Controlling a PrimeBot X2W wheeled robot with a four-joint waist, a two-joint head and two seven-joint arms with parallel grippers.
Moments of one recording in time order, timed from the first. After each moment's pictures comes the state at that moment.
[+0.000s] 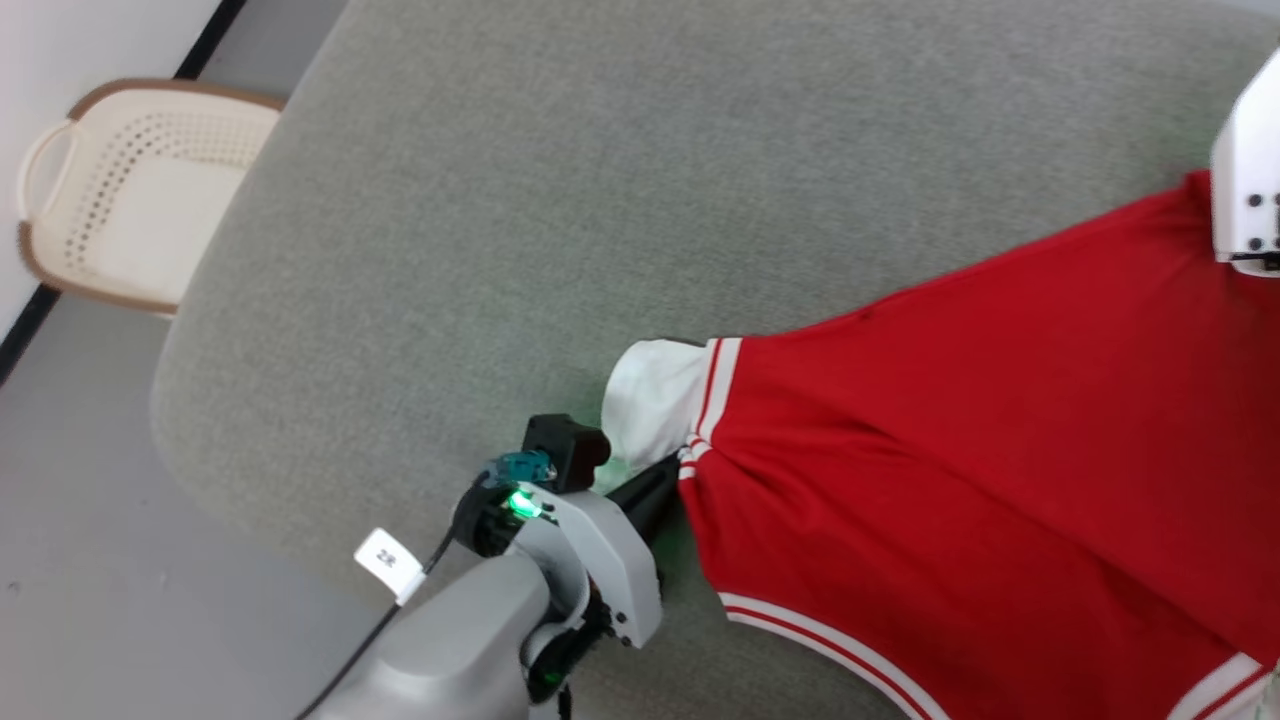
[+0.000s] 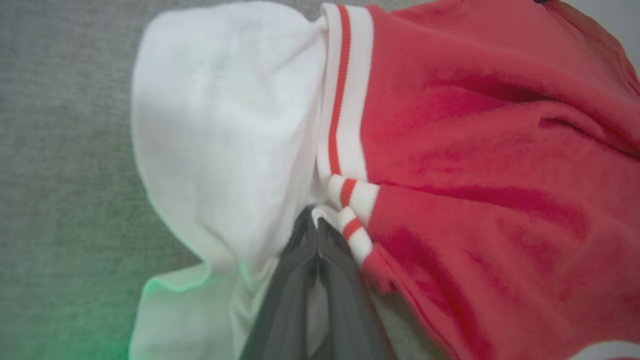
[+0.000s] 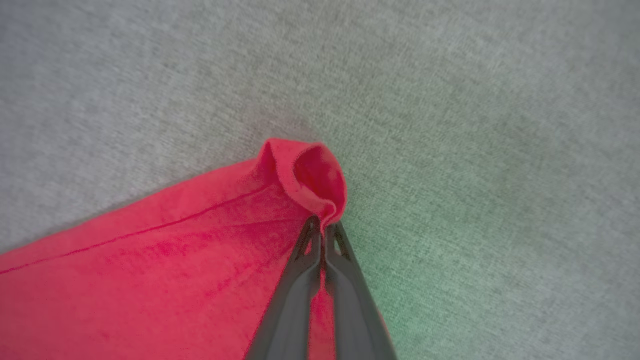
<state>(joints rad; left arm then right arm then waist) -0.71 0.19 -1.01 0.79 -0.96 -0.09 -0.22 -1.16 -0.34 0.07 0.91 0.18 0.13 1.06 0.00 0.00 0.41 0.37</state>
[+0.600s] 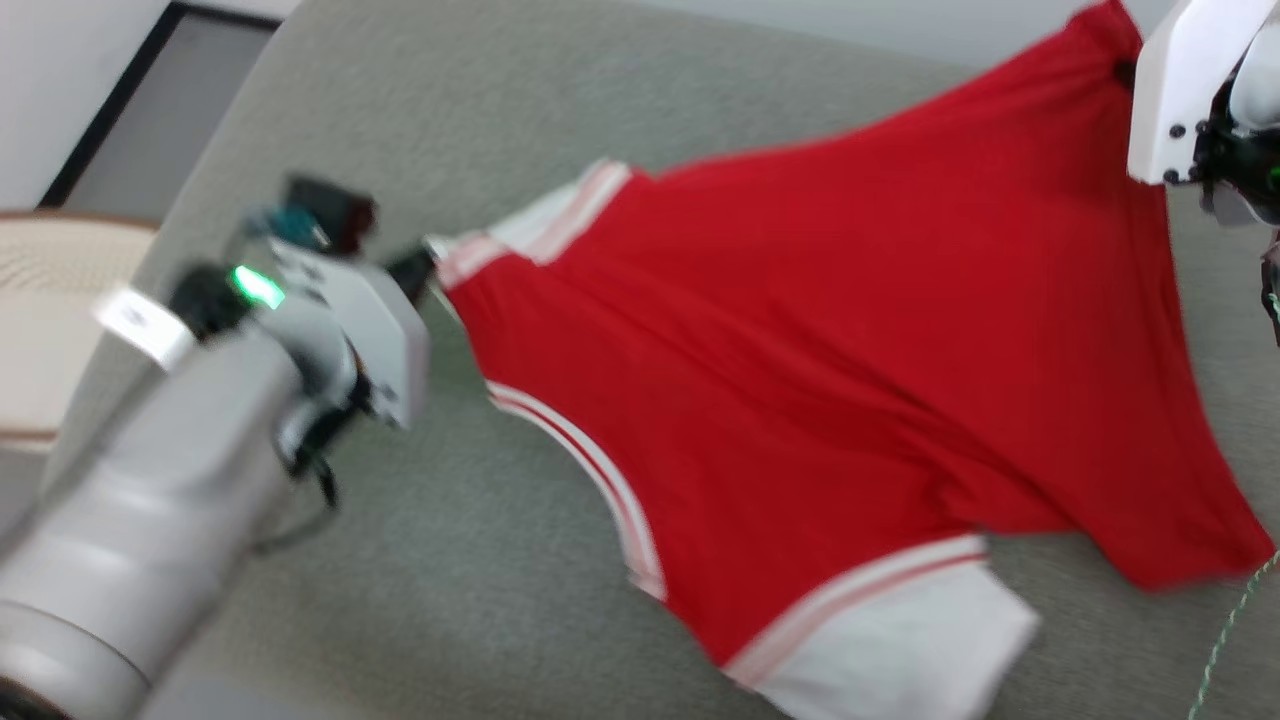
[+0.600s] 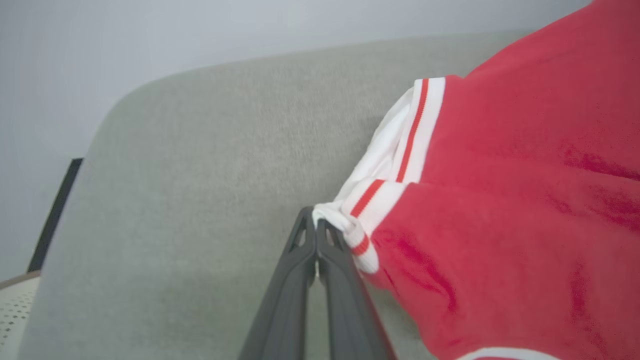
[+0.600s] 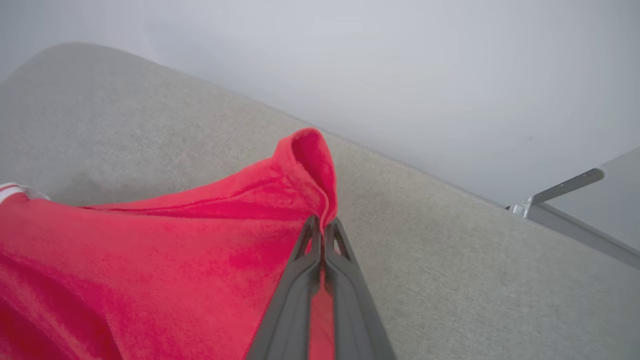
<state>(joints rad) -1.01 0.49 -0.99 0.80 -0.92 -0.10 -0.02 -1.16 -0.28 0.17 0.77 0.31 0.13 0.71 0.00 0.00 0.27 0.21</state>
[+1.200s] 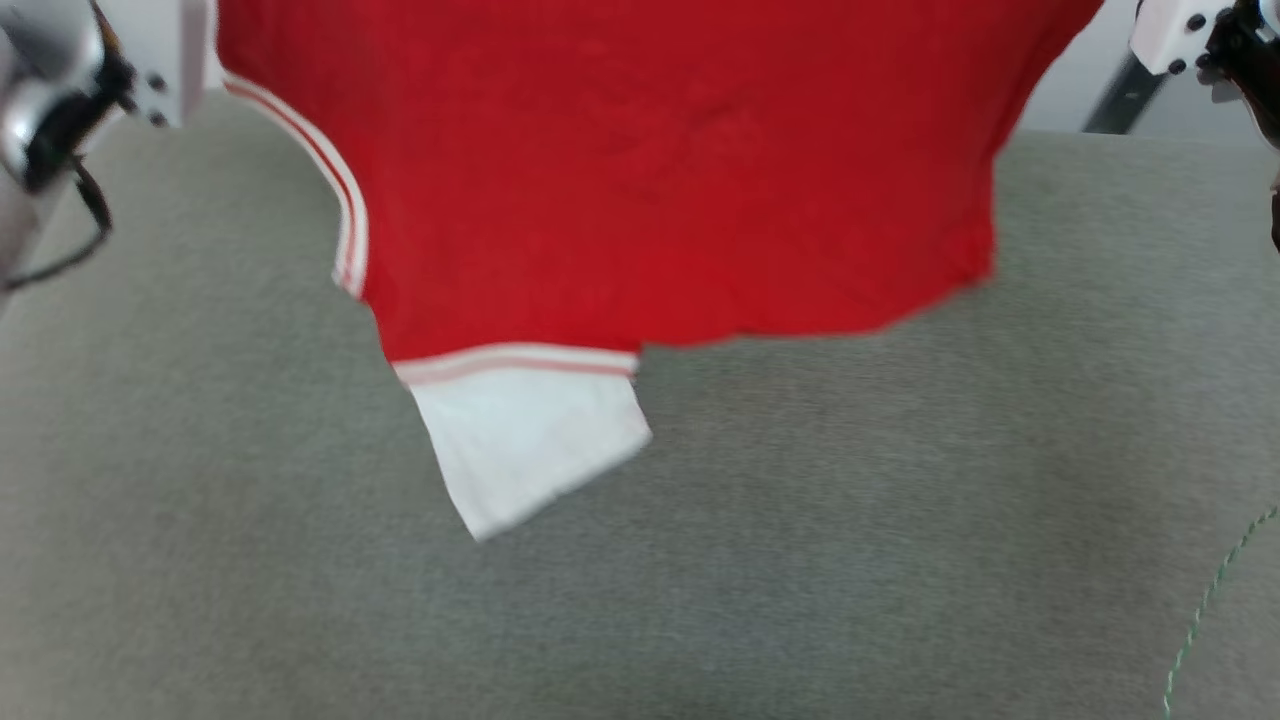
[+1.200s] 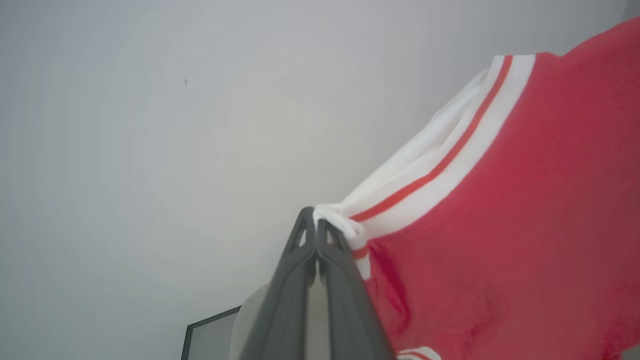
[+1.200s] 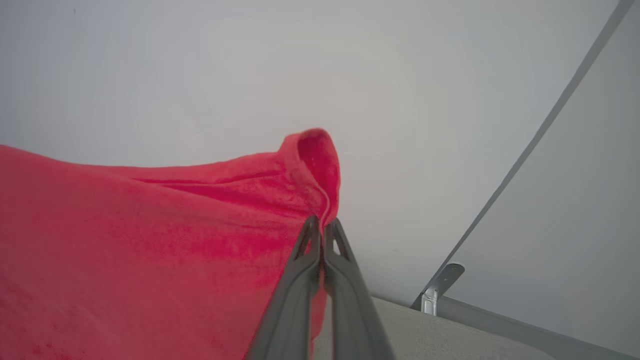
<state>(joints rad) -1.46 0.65 -1.04 0.81 -0.83 -0.13 0.15 -1.25 -0.27 0.21 0.74 0.35 0.13 0.41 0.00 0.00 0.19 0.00</state>
